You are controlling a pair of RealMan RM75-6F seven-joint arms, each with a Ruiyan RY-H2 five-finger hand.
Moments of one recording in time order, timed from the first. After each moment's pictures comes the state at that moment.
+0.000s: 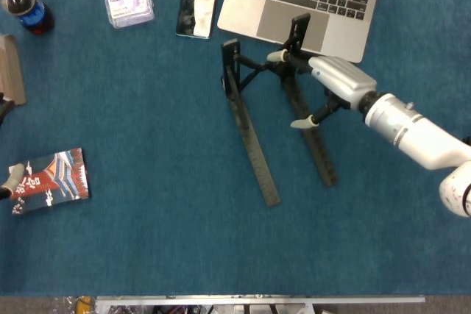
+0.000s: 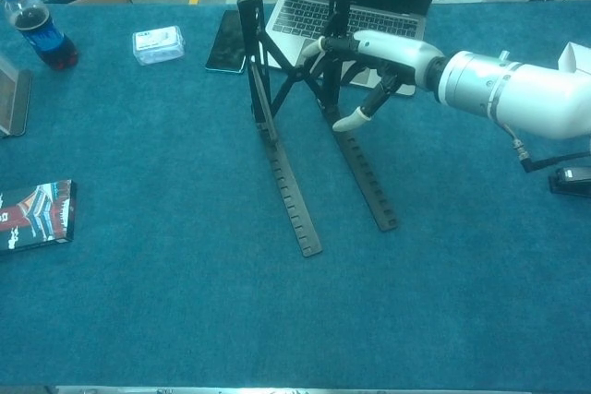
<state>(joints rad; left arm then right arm) -0.10 -1.07 0.04 -1.62 1.61 1.45 -0.12 0.86 -1.42 0.19 -1.50 -1.28 0.60 0.46</state>
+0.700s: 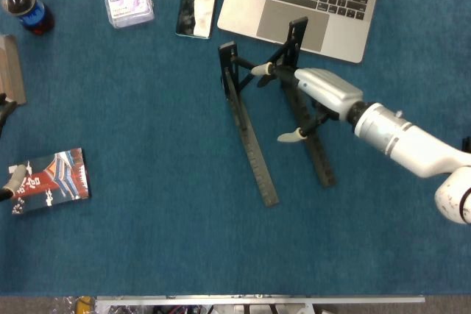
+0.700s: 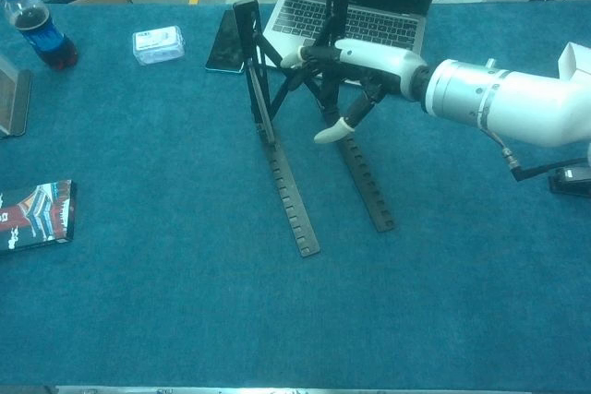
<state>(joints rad) -0.10 -1.06 0.04 -1.64 1.61 1.45 -0.10 0.87 -1.42 0.19 -1.56 -1.34 0.59 0.55</state>
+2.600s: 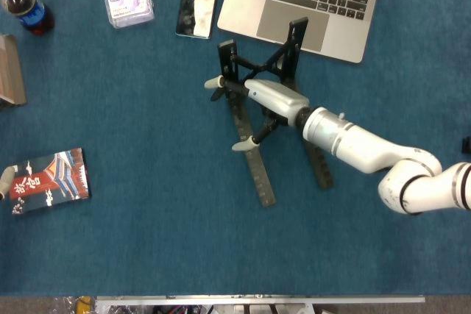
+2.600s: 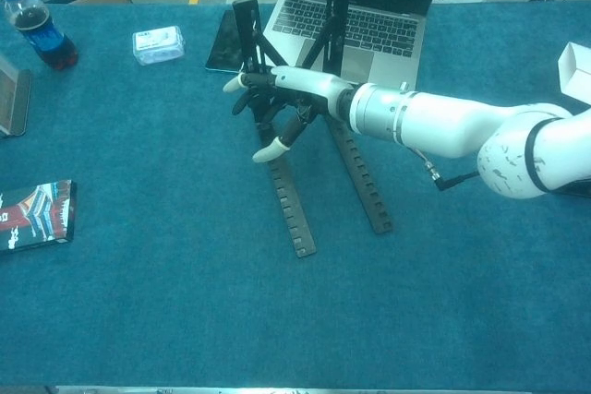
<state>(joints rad) -0.08 -1.06 0.05 -1.61 1.60 1.48 -0.14 1.00 -1.66 0.20 -1.34 -1.34 0.54 0.67</state>
